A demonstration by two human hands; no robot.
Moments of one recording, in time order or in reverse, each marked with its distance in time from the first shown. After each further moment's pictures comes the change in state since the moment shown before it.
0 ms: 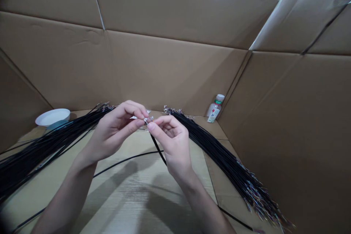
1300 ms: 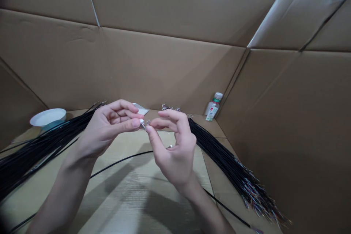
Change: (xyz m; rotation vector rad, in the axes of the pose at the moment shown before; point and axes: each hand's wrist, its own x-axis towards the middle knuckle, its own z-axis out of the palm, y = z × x) left_hand 0.006 0.005 0.001 -0.455 0.186 -0.454; right_hand -0.012 -0.016 0.001 -0.443 0.106 -0.473
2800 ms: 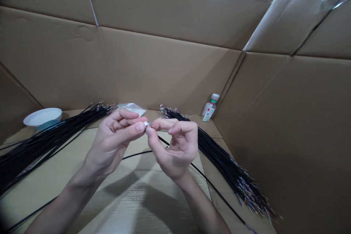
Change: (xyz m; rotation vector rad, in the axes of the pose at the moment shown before) left_hand -0.019 -0.007 0.038 -0.250 0.228 -0.043; right_hand 0.000 0.011 0.009 0.059 0.158 -0.225
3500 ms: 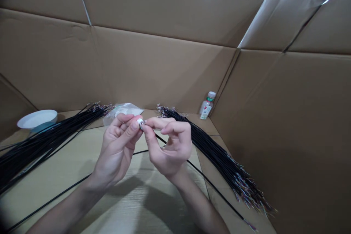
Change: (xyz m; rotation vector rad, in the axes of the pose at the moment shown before) left_hand -0.006 -0.029 0.017 -0.186 0.083 0.072; right_hand -0.003 0.004 0.000 0.047 0.065 -0.063
